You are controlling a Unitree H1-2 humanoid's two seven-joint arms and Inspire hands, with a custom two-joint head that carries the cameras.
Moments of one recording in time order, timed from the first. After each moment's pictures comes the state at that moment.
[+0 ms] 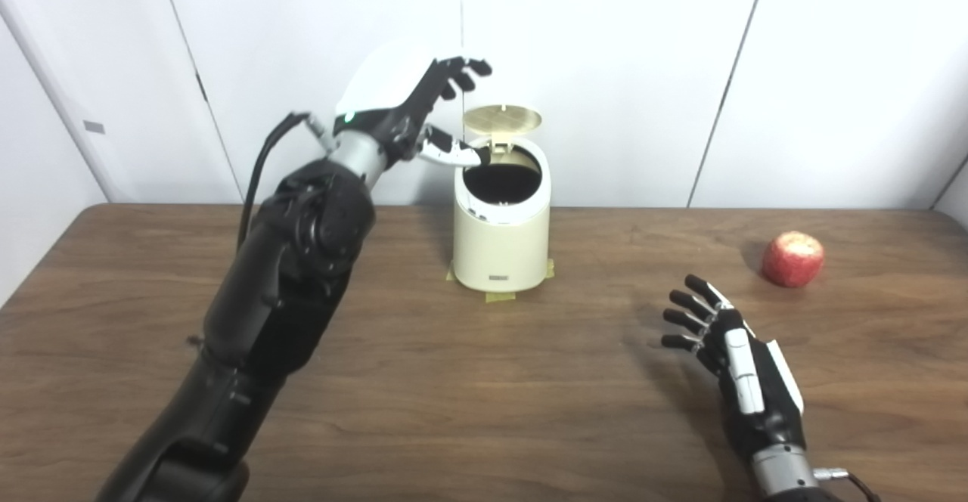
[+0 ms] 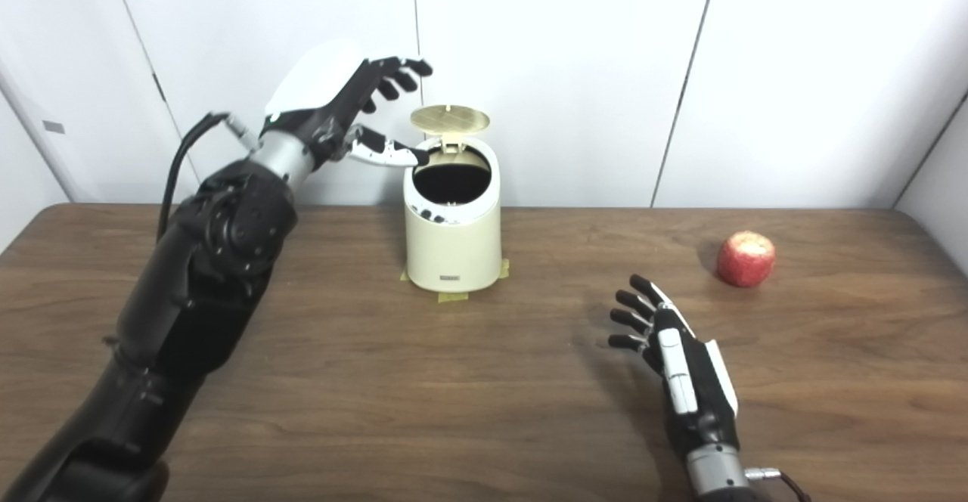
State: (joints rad) left arm -0.73 0.28 -0.27 -0.12 0.75 0.38 -0.37; right arm 0.04 -0.08 -0.06 -0.07 0.06 -0.05 0.05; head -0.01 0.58
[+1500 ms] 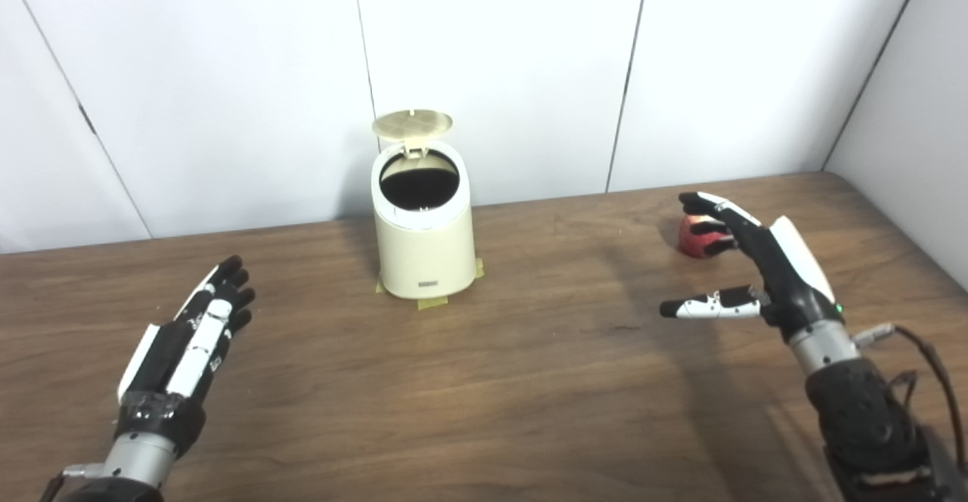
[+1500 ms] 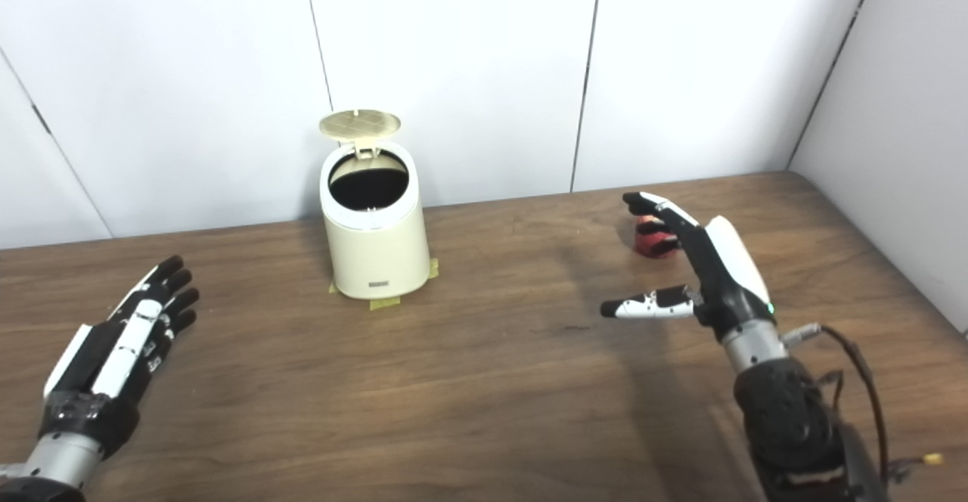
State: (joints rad) left arm -0.11 0.19 0.19 -0.29 -0.12 0.41 -0.24; right arm -0.11 -0.48 -0.07 -0.27 -0.46 0.21 0.08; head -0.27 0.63
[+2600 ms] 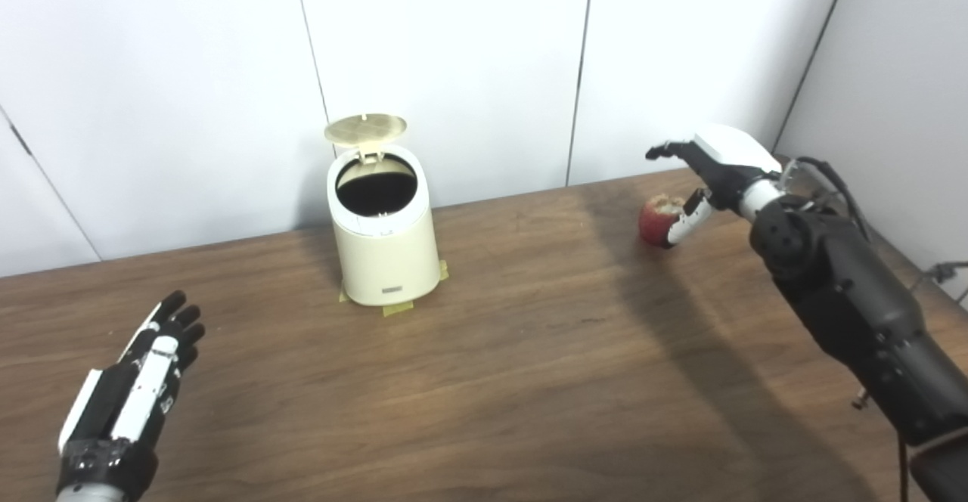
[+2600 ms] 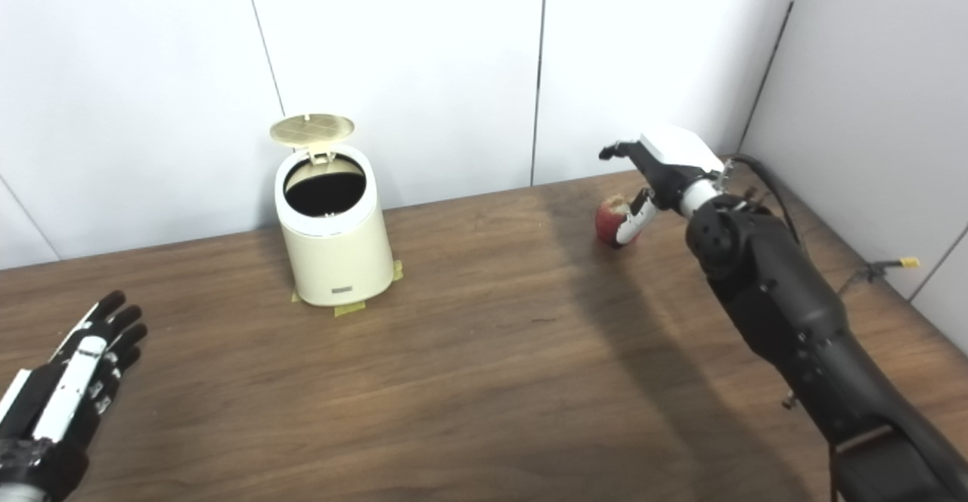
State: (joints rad) left arm -0.07 0.22 0.18 -0.33 -0.18 0.46 -0.19; right arm -0.53 -0.68 0.18 0.20 -0.75 0.33 0.30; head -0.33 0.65
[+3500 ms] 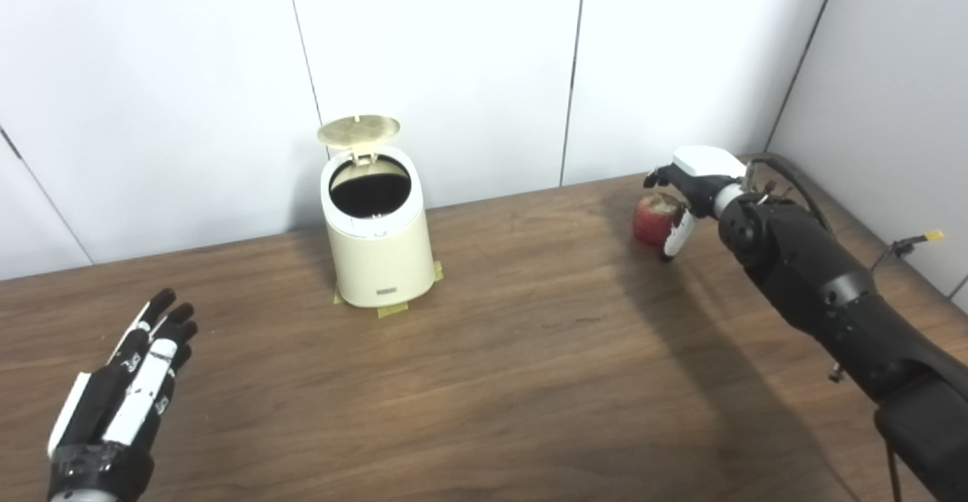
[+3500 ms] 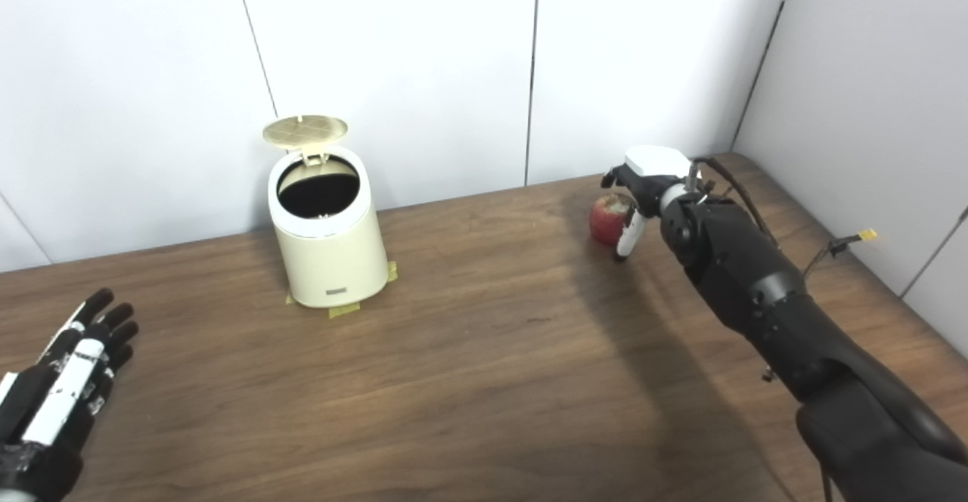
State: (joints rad) left arm -0.06 0.22 0.16 -0.38 -0.25 0.47 -0.14; right arm -0.62 -0.66 0.30 0.46 -0.78 0.30 0.27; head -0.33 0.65
